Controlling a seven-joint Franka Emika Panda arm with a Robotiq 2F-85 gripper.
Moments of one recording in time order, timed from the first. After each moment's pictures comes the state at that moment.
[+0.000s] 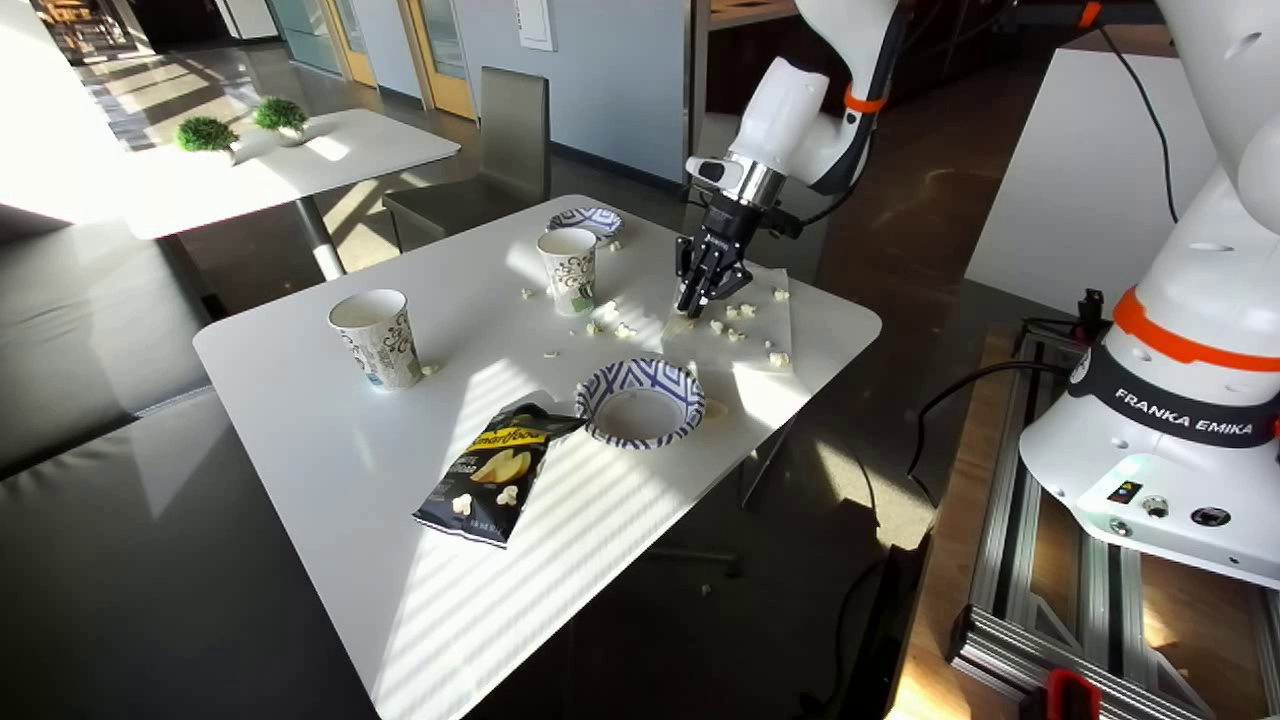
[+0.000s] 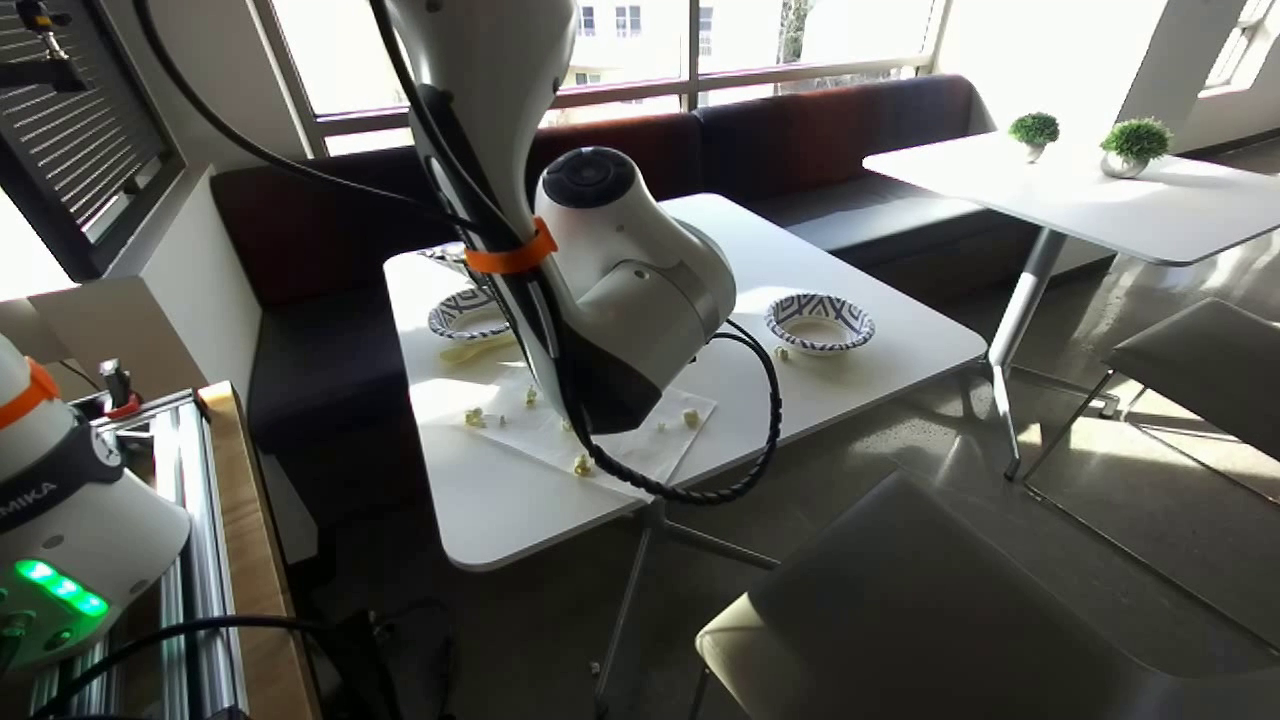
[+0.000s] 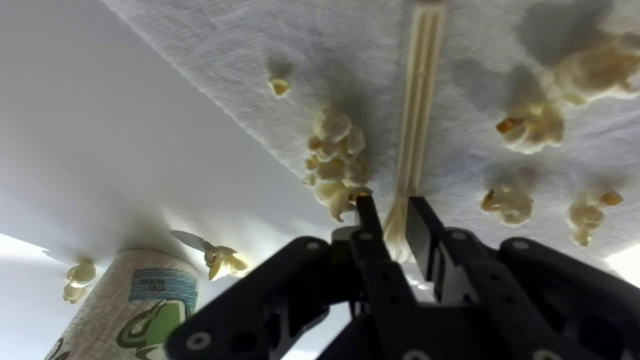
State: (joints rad) arm -0.21 0.77 -0.28 -1.91 -2.07 3.96 0.45
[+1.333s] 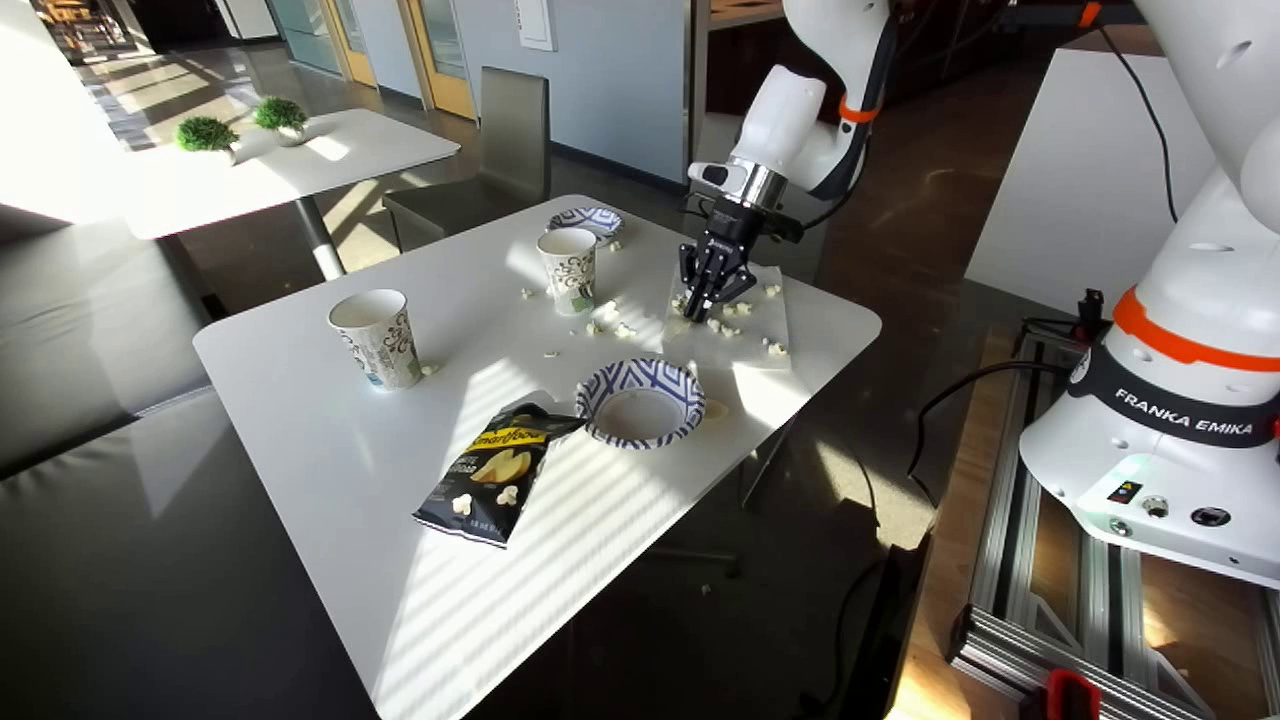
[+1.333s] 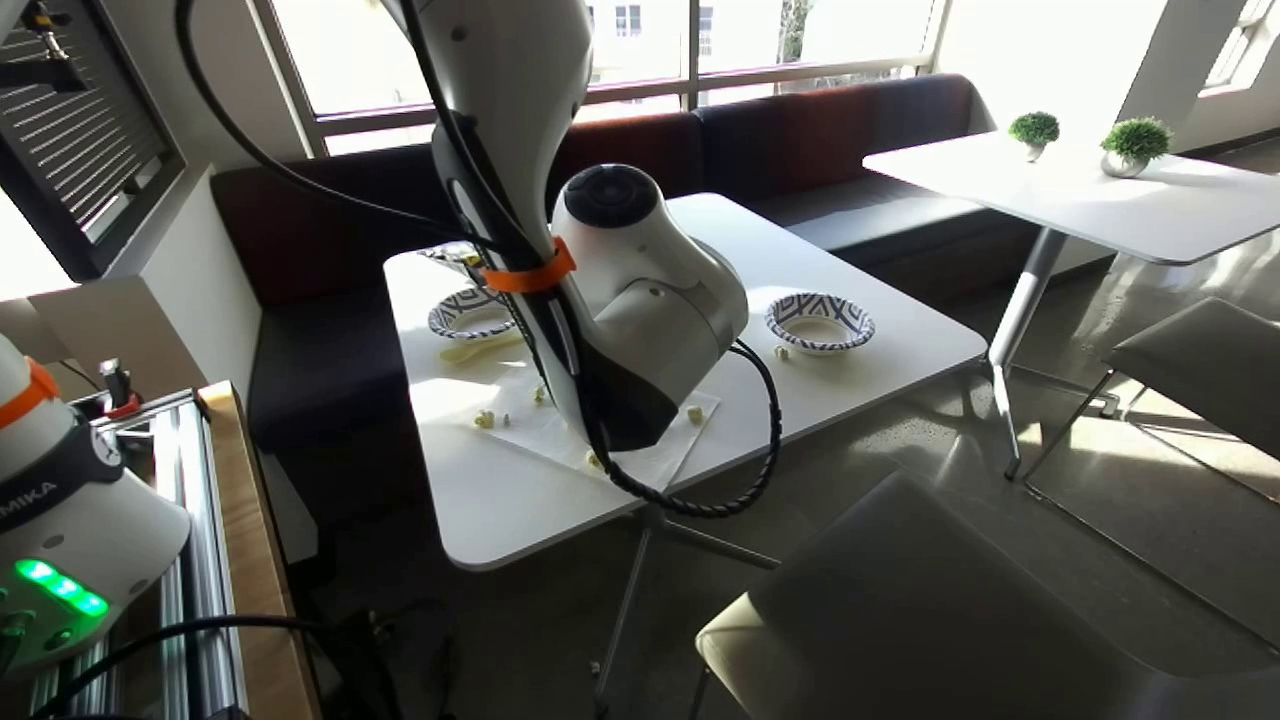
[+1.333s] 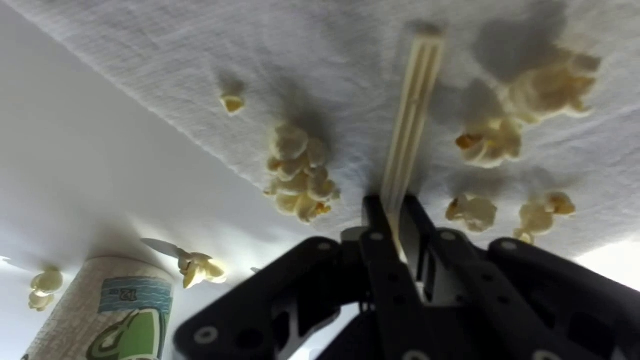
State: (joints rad) arm -0.20 0.83 -0.31 -1.85 -2.08 4.05 0.45
